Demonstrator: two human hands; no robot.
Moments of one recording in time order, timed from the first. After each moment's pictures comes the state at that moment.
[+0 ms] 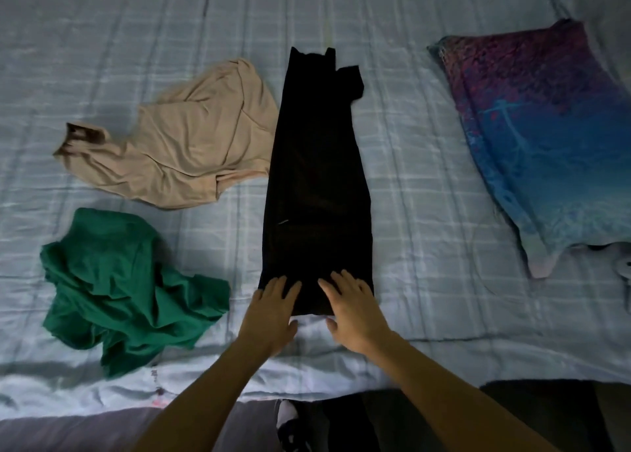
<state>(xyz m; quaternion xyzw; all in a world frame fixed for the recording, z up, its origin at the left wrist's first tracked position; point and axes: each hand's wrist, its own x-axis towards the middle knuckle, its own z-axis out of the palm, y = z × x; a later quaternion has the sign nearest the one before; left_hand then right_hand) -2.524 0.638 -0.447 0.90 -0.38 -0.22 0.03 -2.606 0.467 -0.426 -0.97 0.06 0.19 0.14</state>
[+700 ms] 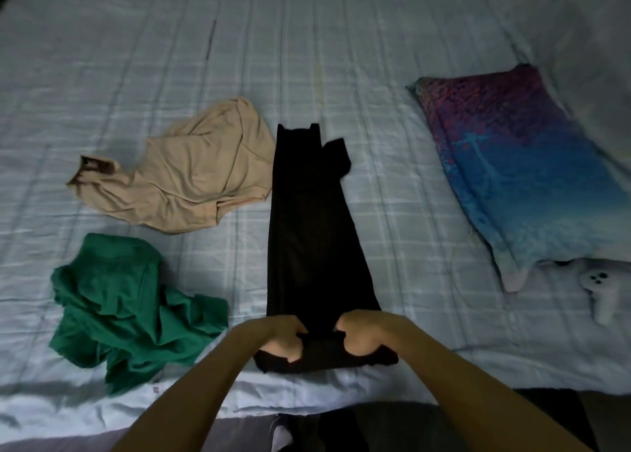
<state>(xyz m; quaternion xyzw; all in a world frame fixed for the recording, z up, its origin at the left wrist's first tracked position) -2.507 0.600 -0.360 0.76 -0.28 -0.59 0.03 -2.586 0.443 -0.329 -0.82 0.09 0.53 0.21</state>
